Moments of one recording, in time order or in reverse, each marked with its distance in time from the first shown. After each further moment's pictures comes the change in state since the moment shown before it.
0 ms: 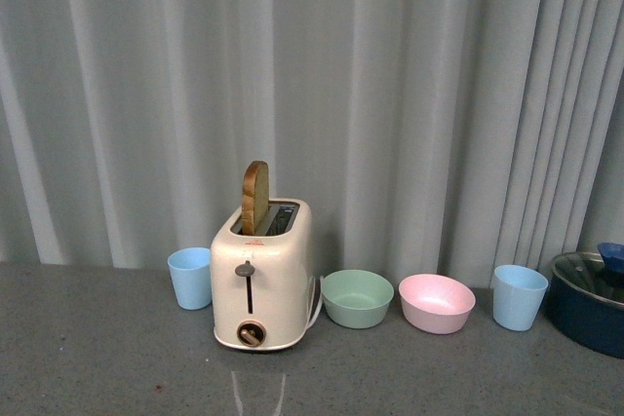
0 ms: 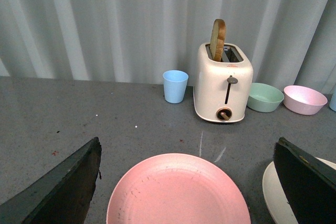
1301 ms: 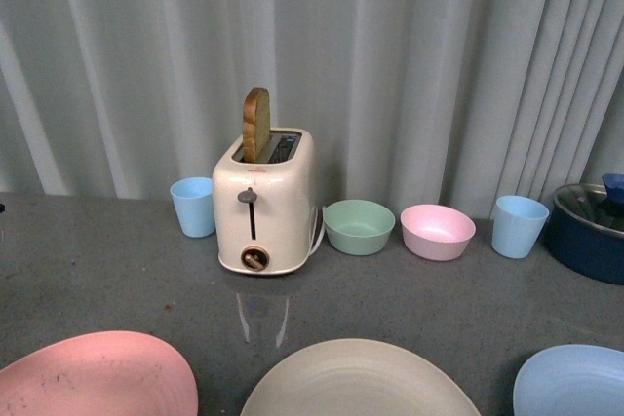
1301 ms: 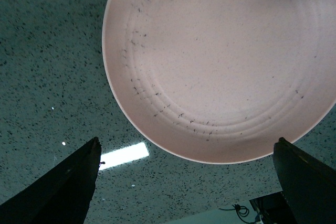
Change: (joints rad) left arm 0.175 1.747 1.079 -0.646 0.115 0.550; right arm 0.000 0.000 0.000 0.000 0.000 0.000
